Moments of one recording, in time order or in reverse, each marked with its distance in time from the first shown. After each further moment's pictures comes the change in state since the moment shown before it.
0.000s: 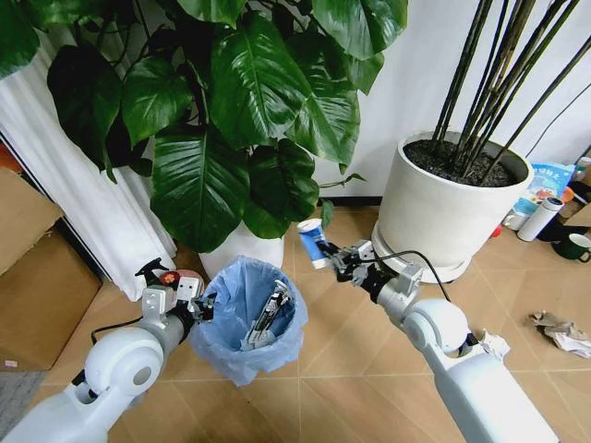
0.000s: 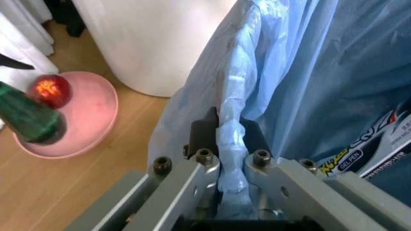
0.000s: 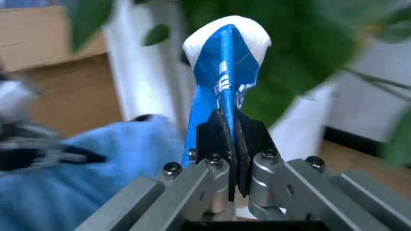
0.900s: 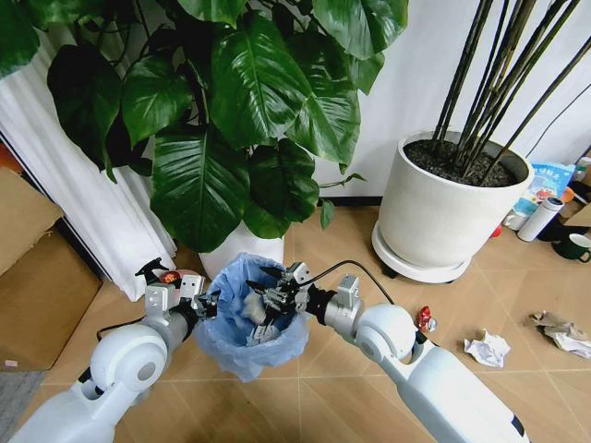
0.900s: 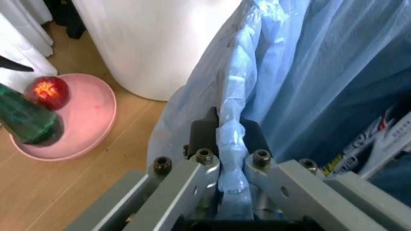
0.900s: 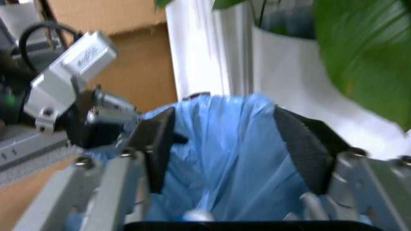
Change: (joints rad) left arm -0.003 -0.020 -0.013 -0.001 -0.003 -0.001 -0.003; right arm 0.113 0.039 -0.235 -0.044 -0.016 -0.050 0.043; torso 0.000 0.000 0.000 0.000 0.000
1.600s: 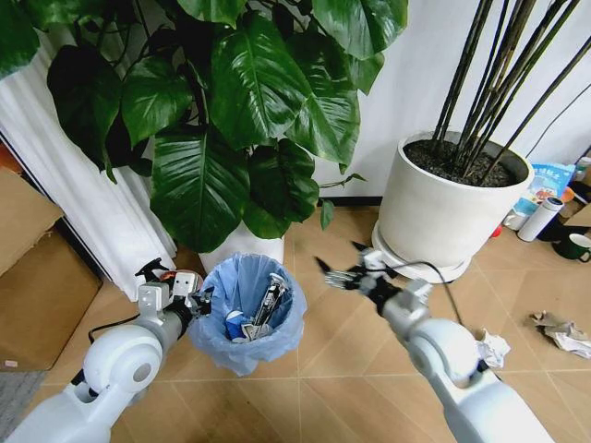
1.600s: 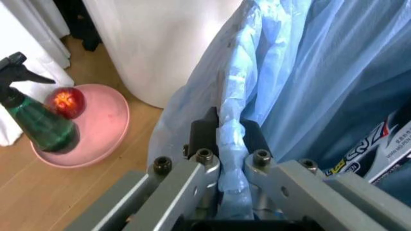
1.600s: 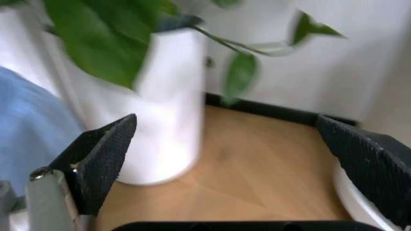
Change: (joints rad) left arm 0.030 -0.004 -0.040 -0.021 0.047 -0.010 0.015; right arm -0.358 0.064 0.479 0.097 -0.169 0.062 0.159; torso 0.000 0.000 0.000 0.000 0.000
